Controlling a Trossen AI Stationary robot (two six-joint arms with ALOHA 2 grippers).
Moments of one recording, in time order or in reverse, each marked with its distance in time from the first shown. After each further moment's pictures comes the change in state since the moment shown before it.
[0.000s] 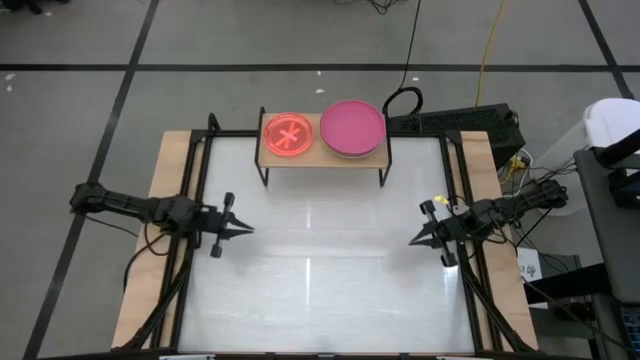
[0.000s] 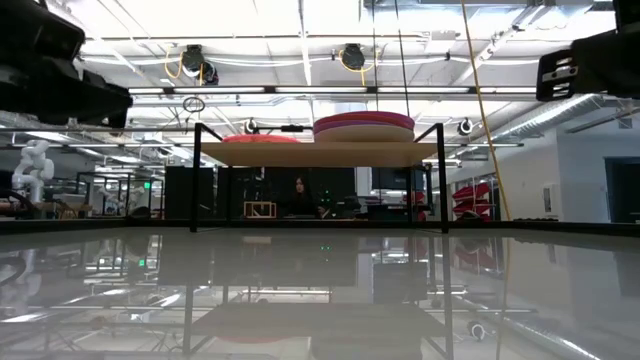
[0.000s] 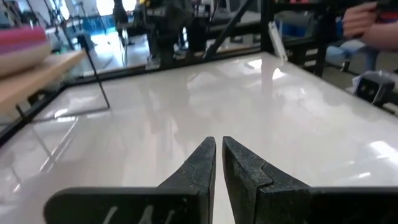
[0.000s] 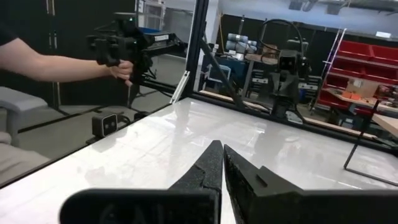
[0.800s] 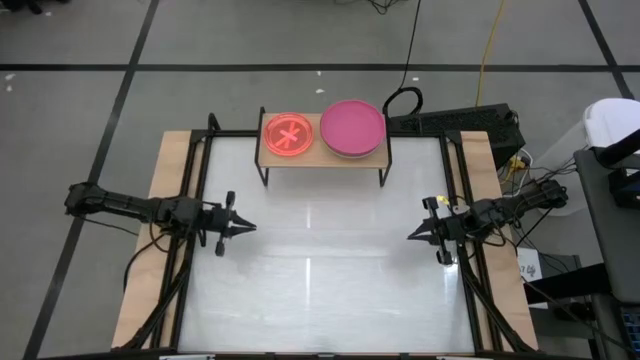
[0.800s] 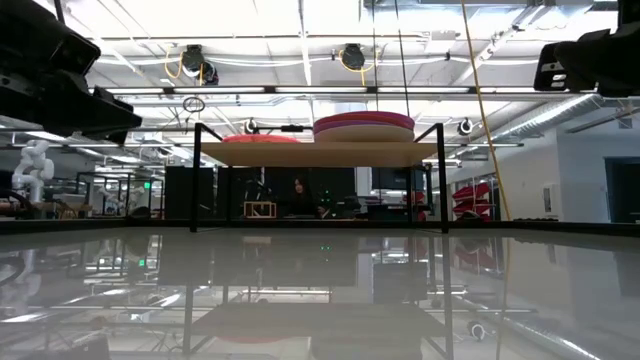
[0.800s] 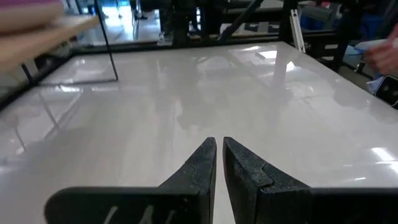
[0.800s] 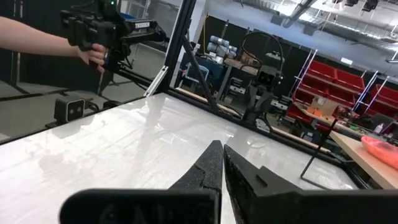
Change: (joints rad) left arm 0.046 0.092 -0.001 0.028 -0.014 -0.096; right arm 0.000 0.000 0.000 0.025 0.082 -0.170
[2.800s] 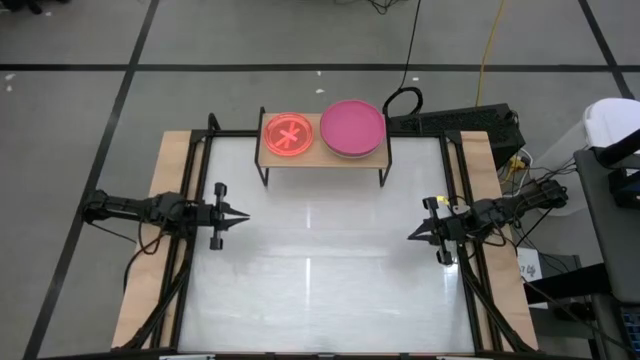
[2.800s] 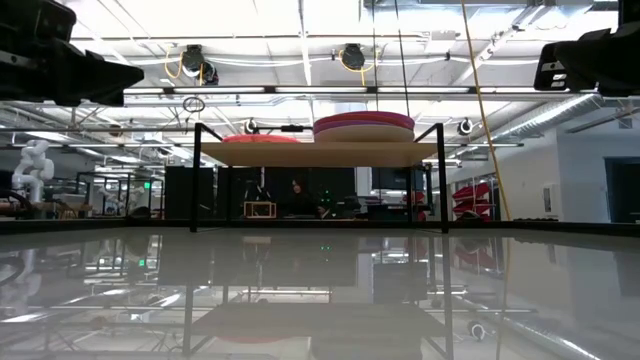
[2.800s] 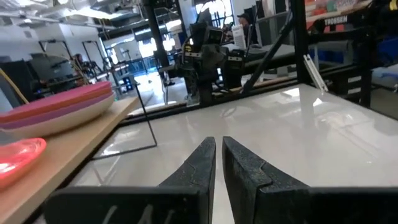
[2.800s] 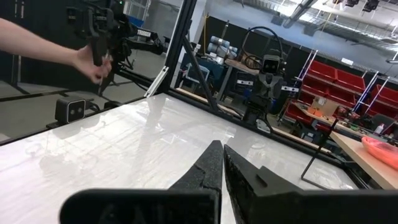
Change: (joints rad) left arm 0.000 -0.251 0.001 -0.015 -0.060 0.217; right arm 0.000 0.000 0.000 0.005 -0.003 0.000
